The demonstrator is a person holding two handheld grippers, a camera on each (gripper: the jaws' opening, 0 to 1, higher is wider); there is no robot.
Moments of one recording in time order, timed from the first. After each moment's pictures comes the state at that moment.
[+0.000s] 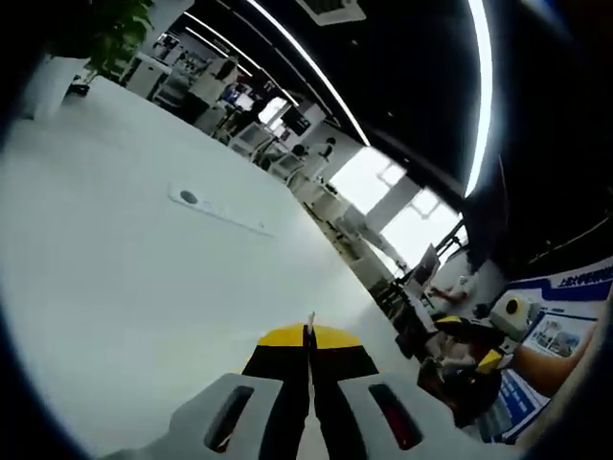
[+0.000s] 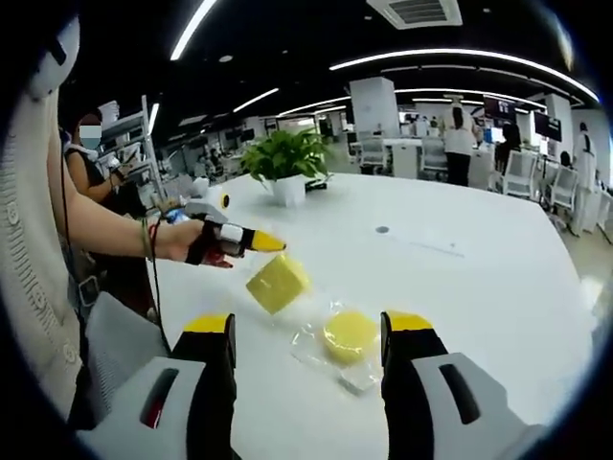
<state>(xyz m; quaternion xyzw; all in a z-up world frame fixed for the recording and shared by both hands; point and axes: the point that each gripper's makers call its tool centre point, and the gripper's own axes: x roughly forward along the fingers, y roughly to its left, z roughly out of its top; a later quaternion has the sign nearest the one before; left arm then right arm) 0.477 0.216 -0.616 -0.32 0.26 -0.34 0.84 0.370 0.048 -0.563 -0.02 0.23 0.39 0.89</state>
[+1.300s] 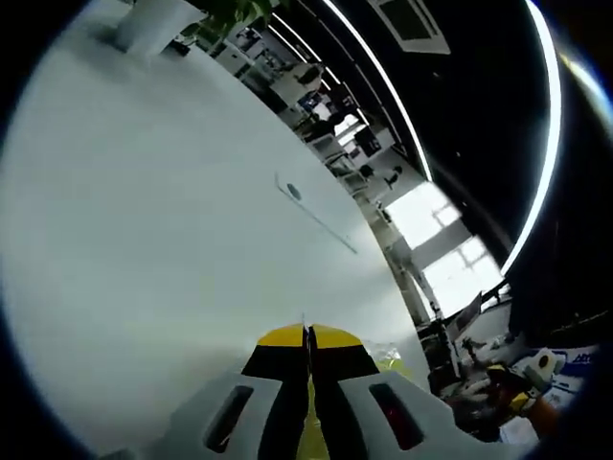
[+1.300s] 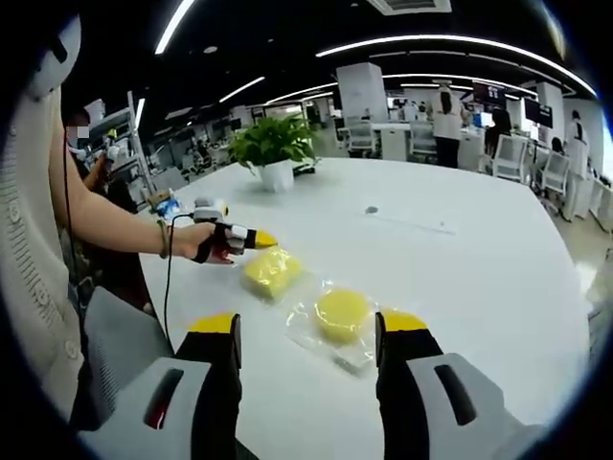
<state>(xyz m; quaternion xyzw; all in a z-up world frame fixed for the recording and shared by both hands) 0.513 0.287 -0.701 -0.40 0.30 -0.20 0.84 0.363 0.034 -0.579 -0.02 0.26 0.37 0.89</state>
